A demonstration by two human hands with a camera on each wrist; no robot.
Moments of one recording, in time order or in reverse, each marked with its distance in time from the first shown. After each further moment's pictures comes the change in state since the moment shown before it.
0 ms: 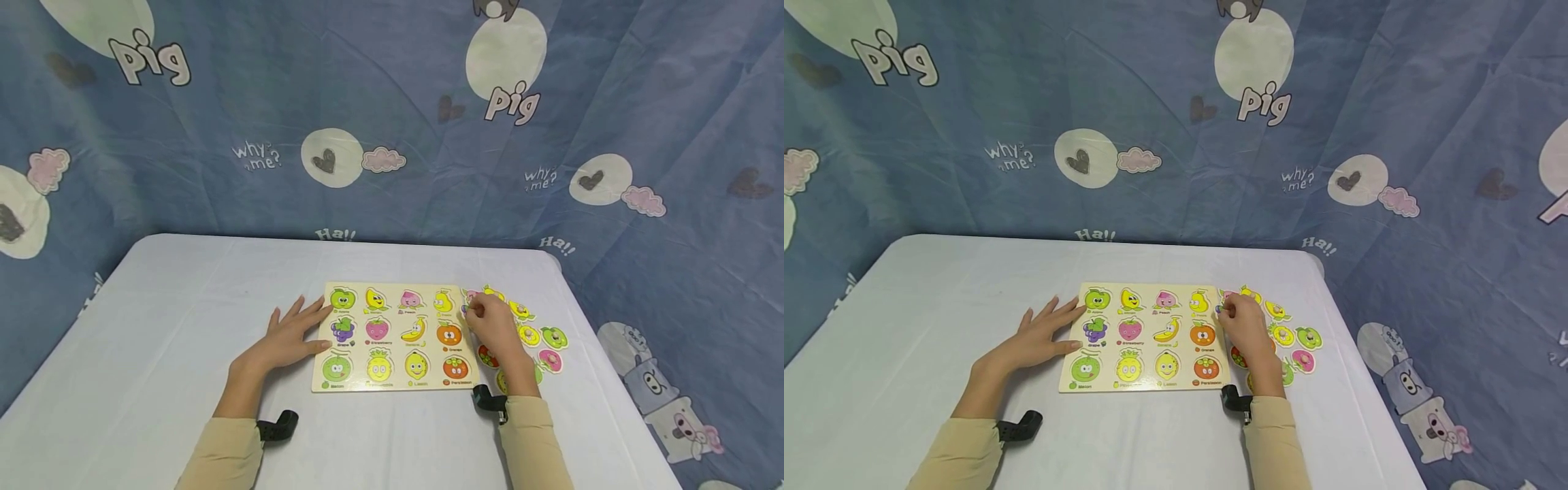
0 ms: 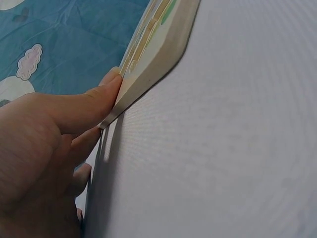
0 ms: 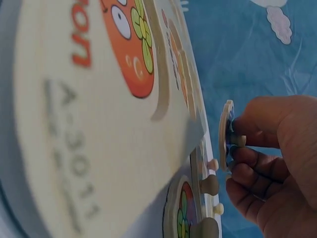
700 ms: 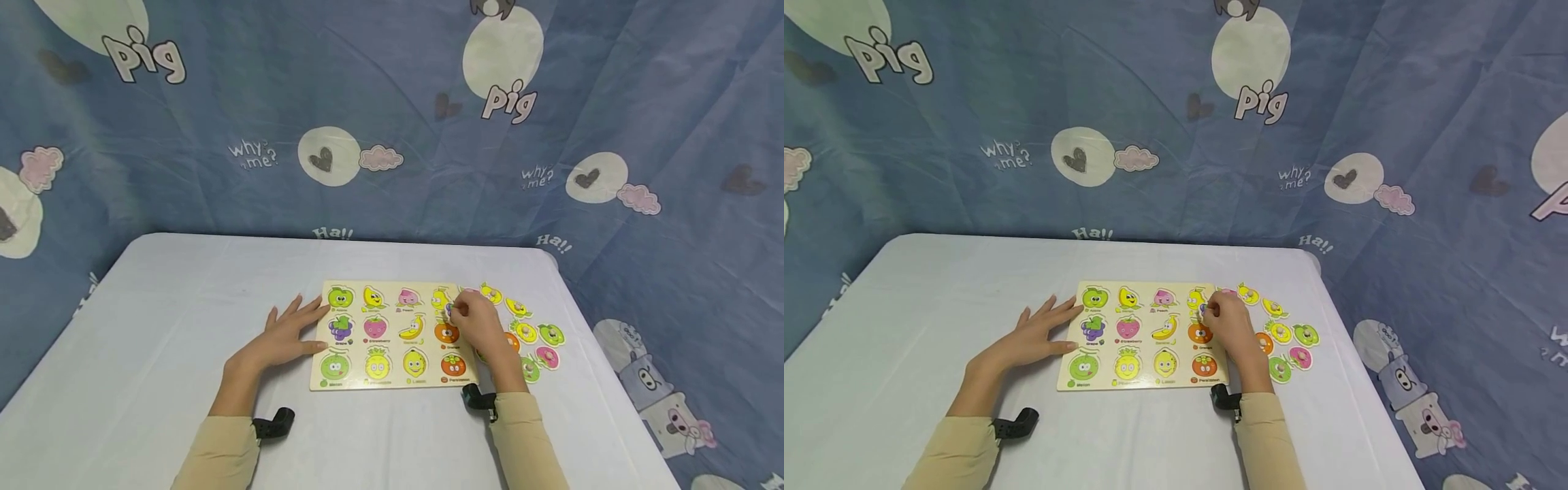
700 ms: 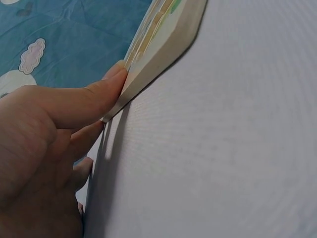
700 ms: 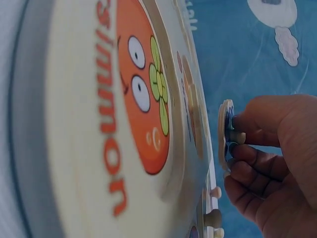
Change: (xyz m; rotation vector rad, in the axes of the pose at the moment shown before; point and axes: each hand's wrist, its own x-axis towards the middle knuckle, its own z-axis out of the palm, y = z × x) left_hand 0.002 -0.004 -0.003 -0.037 -0.025 0.024; right_hand 0.002 -0.018 0.011 -0.035 -0.028 -0.083
